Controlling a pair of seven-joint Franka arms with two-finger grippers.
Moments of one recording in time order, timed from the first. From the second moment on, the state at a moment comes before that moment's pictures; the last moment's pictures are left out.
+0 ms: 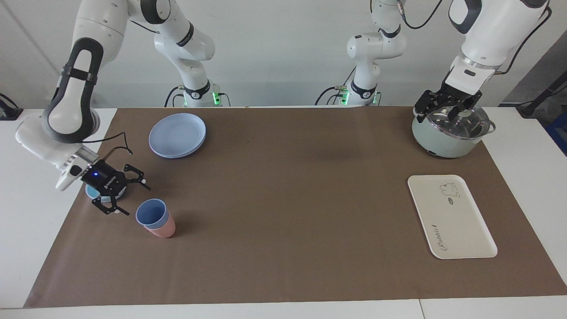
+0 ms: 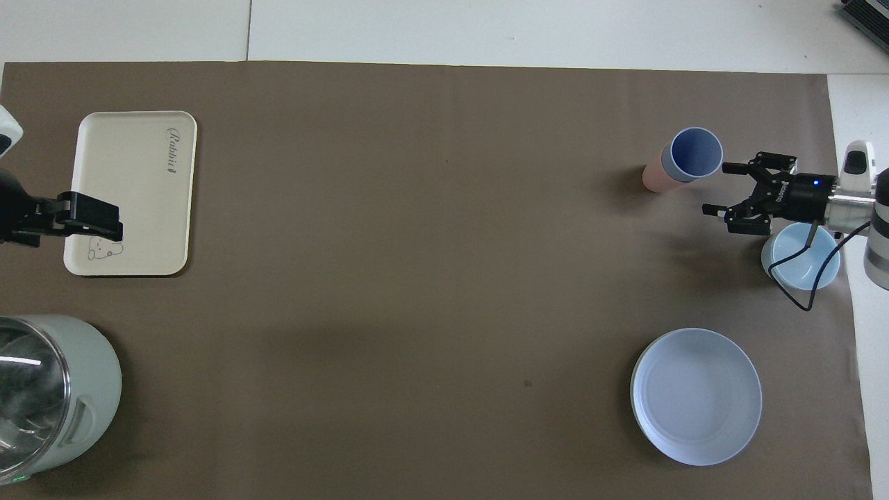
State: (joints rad) left arm 0.03 -0.03 -0.10 -1.61 -0.01 1.56 -0.08; right arm -0.24 0.44 -0.10 -1.80 1.05 2.04 -1.86
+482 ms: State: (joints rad) left arm 0.03 -0.03 -0.10 -1.61 -0.01 1.56 -0.08; right arm -0.25 0.49 -0.08 -1.77 1.15 1.99 -1.92
